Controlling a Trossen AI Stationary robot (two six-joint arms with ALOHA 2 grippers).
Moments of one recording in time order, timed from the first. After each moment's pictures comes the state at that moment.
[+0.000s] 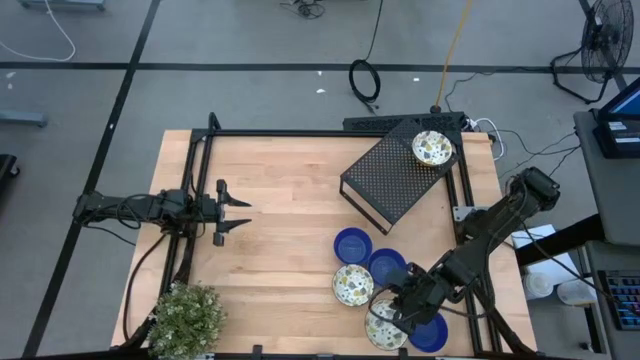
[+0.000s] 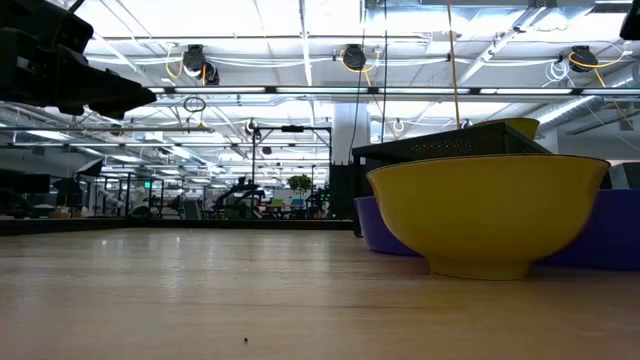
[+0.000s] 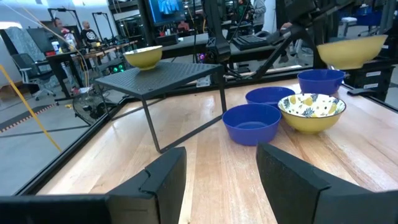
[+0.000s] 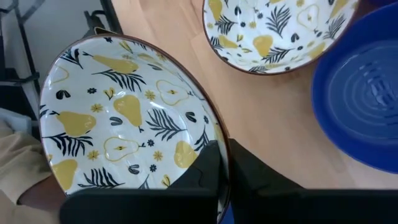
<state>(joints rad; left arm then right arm) -0.08 0.07 0.04 -0.03 -0.11 0.15 0.75 1.48 1.11 -0.64 0.11 1.23</state>
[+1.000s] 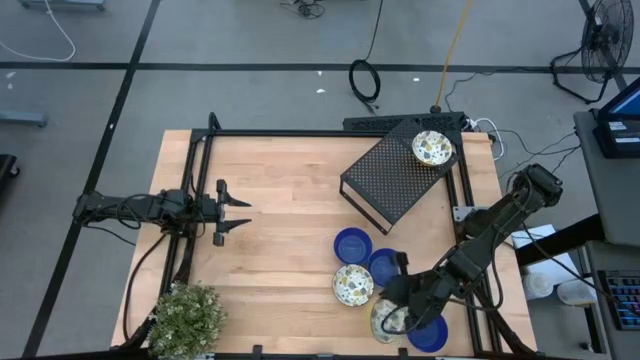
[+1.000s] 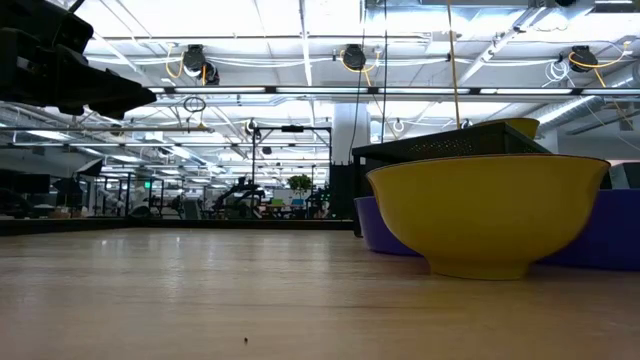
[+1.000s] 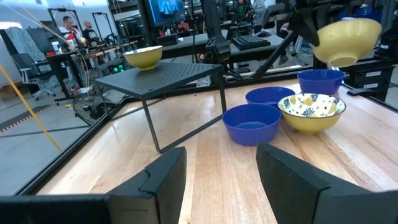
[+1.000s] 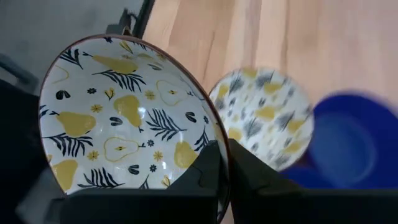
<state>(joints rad) -0.08 0.07 0.04 -0.03 -0.11 0.15 0.75 1.44 1.11 -0.57 0.33 0.47</state>
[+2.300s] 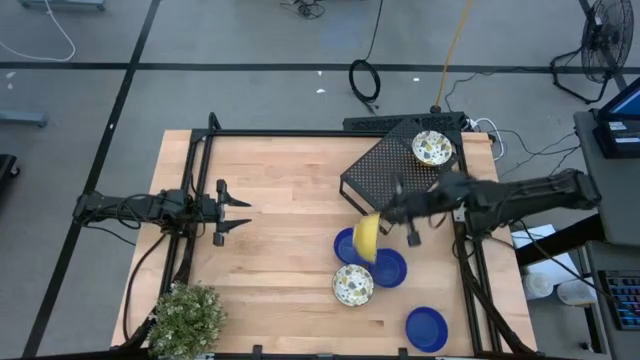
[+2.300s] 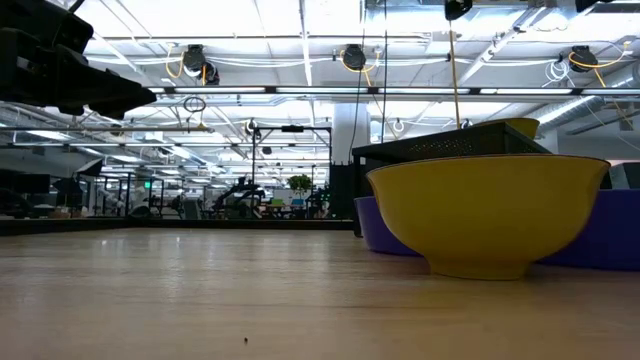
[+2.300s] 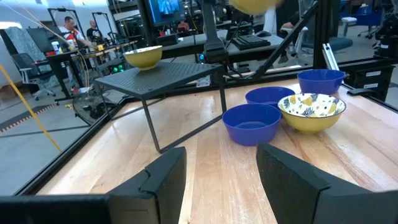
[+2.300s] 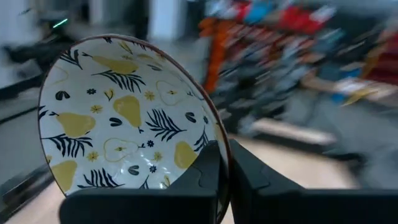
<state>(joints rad) -0.08 0.07 0.04 -0.03 -0.11 0.15 0.06 0.87 0.67 0.18 -0.12 -0.16</state>
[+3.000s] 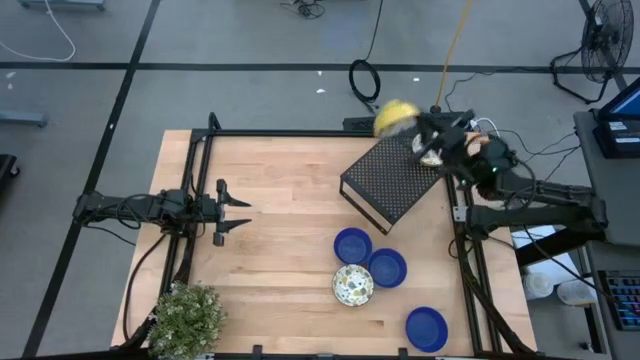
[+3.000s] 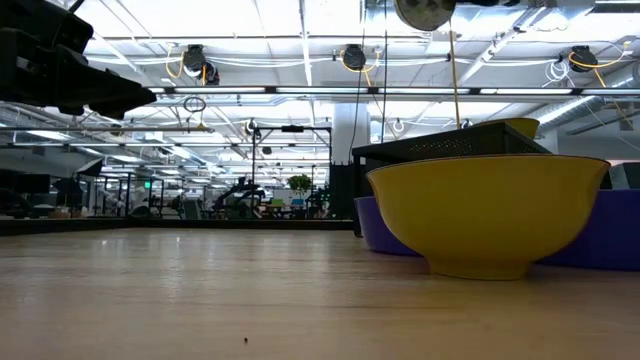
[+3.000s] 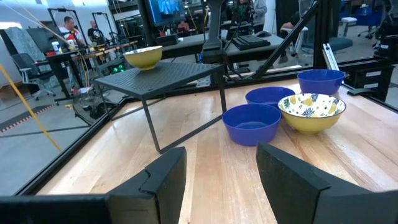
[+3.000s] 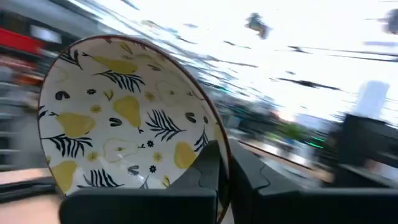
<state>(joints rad) -0.08 0.07 0.04 -0.03 -0.11 0.15 -0.25 0.77 0.75 0.39 0.61 -0.46</state>
